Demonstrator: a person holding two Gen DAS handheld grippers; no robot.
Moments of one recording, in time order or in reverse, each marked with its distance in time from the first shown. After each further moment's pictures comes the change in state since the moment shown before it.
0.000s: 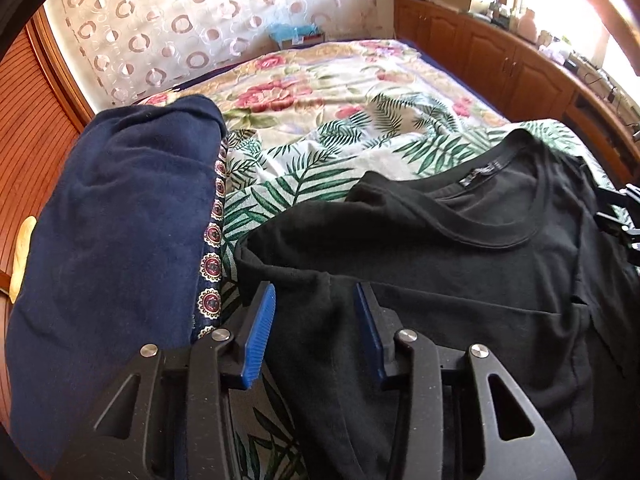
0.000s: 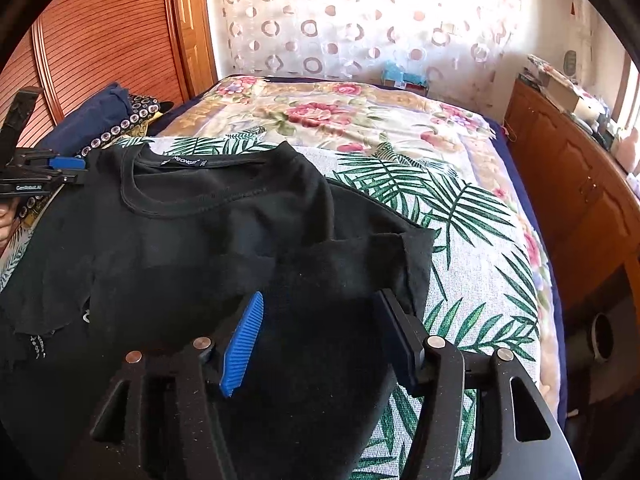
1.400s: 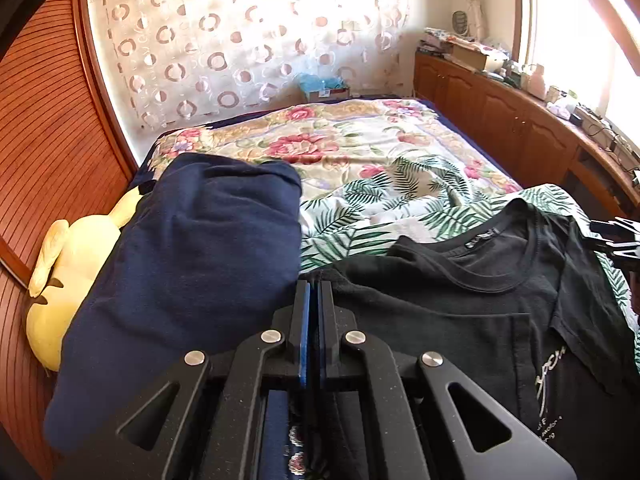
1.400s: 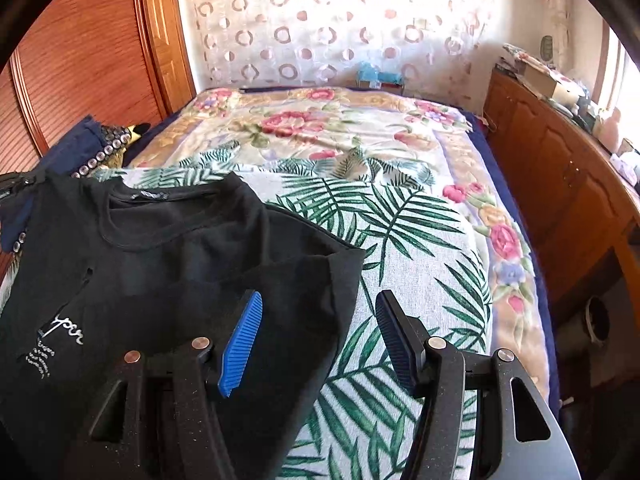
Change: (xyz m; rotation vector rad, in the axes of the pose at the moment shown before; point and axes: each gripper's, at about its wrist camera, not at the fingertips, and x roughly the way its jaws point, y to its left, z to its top) left arm -0.065 0.042 -0.007 -0.089 -0.210 0.014; right arm -0.009 -0.038 0.016 0.069 -0.003 -0.044
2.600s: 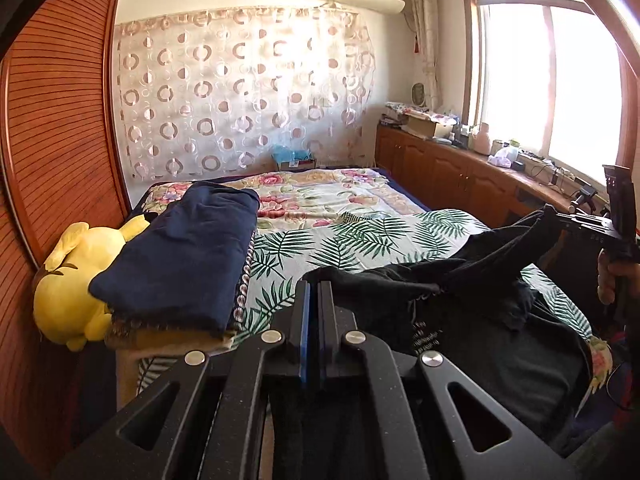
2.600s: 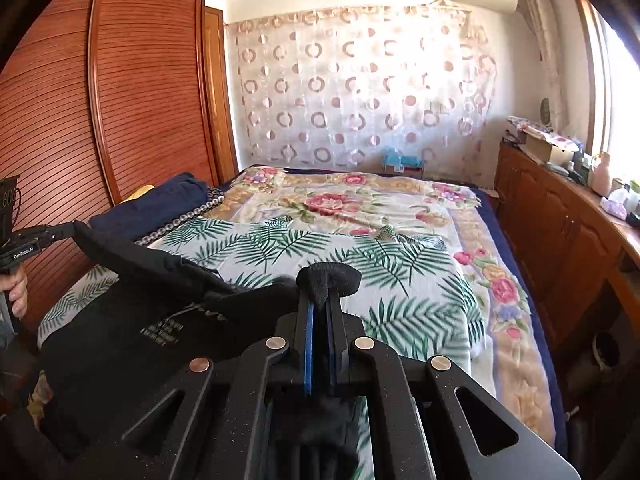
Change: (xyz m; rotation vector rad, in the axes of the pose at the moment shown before) left arm -0.179 -0.031 -0.125 -0.022 -0.300 -0.115; right arm -0.178 0.049 -0.126 -0.051 -0.454 0.083
